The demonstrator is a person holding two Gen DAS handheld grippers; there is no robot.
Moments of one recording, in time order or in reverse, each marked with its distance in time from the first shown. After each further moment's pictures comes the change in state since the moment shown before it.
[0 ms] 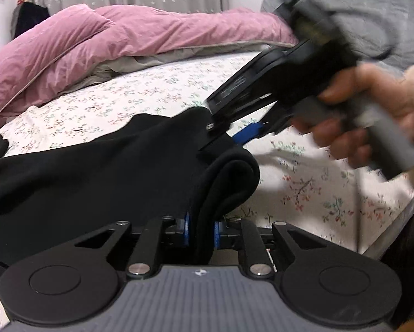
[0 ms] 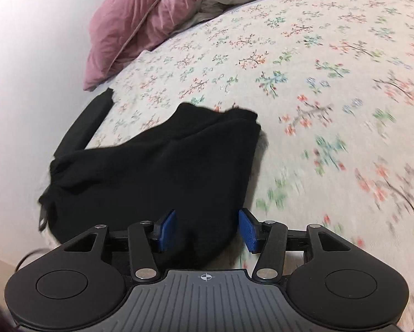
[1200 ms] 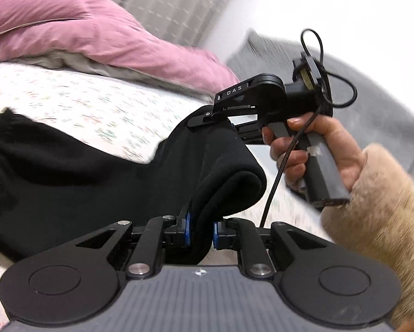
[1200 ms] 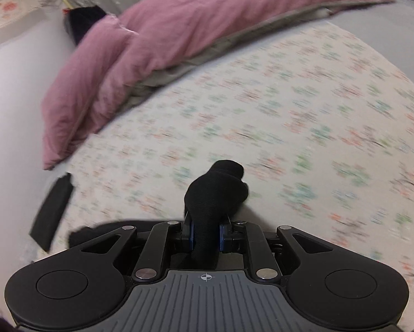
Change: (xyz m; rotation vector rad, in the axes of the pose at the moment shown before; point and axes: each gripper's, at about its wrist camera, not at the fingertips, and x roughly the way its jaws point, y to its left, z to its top) left arm -0.046 -0.011 0.028 -0.392 -0.143 -0.412; right arm -0.129 -0.034 0.040 0.185 -0.241 -0.186
